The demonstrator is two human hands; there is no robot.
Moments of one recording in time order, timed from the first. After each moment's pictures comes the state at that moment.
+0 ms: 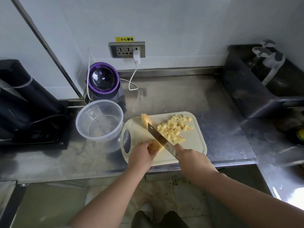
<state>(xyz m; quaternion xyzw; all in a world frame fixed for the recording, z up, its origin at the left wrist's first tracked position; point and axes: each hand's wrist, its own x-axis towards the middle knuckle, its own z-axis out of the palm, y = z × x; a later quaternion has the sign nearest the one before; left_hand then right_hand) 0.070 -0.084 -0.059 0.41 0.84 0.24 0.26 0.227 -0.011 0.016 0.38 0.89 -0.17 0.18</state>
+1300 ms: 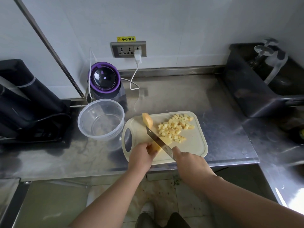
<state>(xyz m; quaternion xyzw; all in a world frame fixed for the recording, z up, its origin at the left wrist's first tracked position) 0.073 -0.089 -0.059 0.37 0.85 0.27 0.26 0.227 -0.022 0.015 0.36 0.90 -0.18 0.19</state>
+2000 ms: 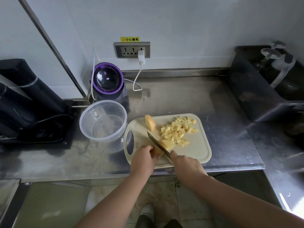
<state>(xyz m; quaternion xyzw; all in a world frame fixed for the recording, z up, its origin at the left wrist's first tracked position) 0.074 -0.087 -0.063 0.37 0.86 0.26 0.25 0.205 -0.015 -0.004 0.34 0.90 -0.16 0.24</state>
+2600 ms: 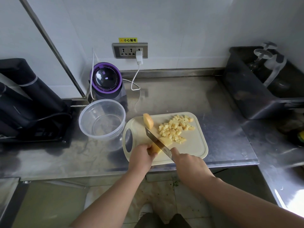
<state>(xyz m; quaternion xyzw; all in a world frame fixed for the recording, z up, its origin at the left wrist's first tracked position) 0.073 -0.093 -0.056 0.36 0.85 0.28 0.26 0.222 -0.029 0.017 0.36 0.90 -0.16 0.19</state>
